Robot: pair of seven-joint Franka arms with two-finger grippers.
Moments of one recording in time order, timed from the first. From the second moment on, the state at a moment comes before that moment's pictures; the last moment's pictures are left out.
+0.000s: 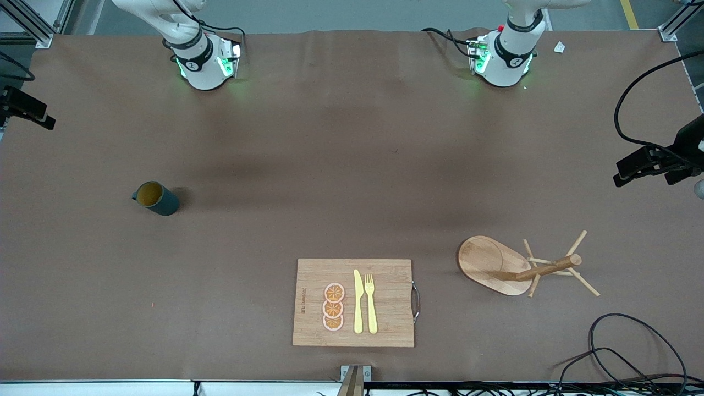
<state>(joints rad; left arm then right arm) -0.06 0.17 0.04 -1.35 -0.02 1.59 -0.06 -0.01 -0.02 -0.10 -1.49 0.00 1.40 -0.03</state>
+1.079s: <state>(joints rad) -0.06 0.17 0.04 -1.35 0.01 1.59 -0.06 -0.06 0.22 -0.11 -1.83 0.03 1.86 -0.54</state>
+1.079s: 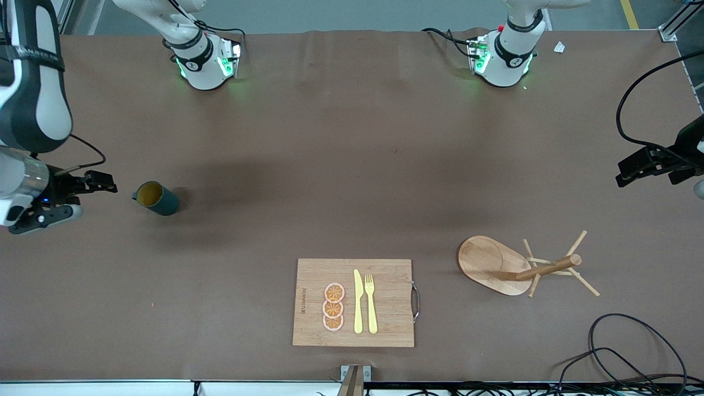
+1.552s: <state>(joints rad) -0.07 0.17 0.04 -1.35 0.01 1.59 -0.06 -0.09 0.22 -0.11 -2.12 0.06 2.24 -0.82</state>
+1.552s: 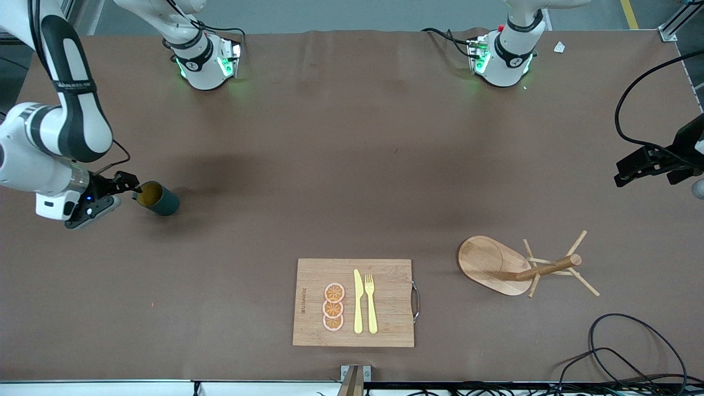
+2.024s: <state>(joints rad) -0.07 0.17 0.03 -1.35 0.01 1.59 -0.06 -0.09 0.31 -0.10 -2.19 0.06 2.40 -0.89</state>
